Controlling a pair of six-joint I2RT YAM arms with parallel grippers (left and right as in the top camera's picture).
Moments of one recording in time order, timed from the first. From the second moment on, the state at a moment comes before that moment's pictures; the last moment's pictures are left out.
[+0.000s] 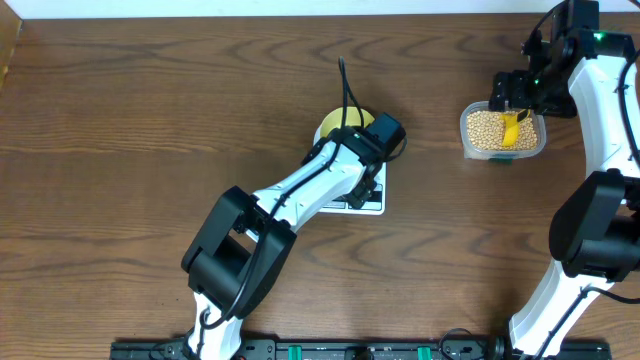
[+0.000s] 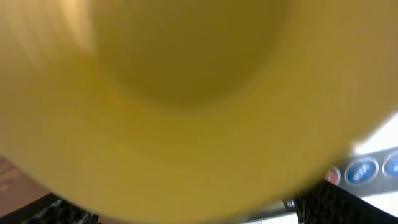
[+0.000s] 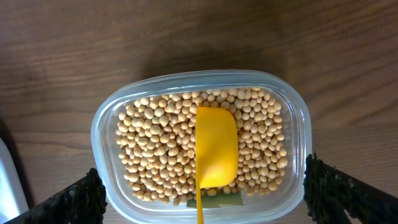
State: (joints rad) left arm -0.71 2.02 1.45 -0.89 -0.35 -0.04; right arm -0.13 2.05 1.86 -1.14 -0.08 -0.01
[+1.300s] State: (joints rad) left arm -0.74 2.02 1.45 -0.88 -0.37 0.04; right arm -0.13 2.05 1.86 -1.14 -0.08 -0.01
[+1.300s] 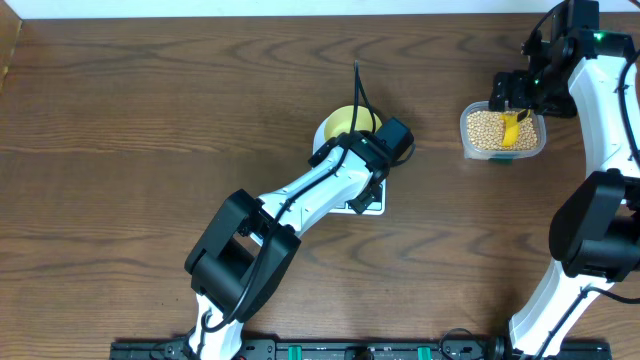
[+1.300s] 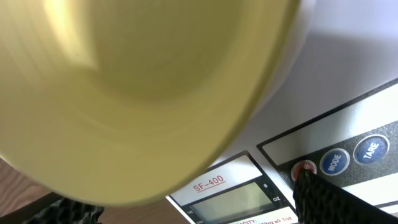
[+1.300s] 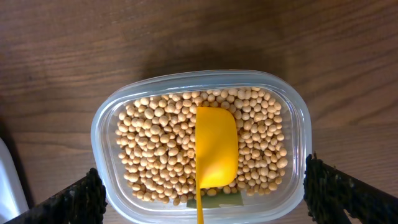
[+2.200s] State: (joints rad) left arm -0.76 2.03 1.45 -0.88 -0.38 0.06; right arm -0.13 2.05 1.86 -1.14 -0.08 -0.01
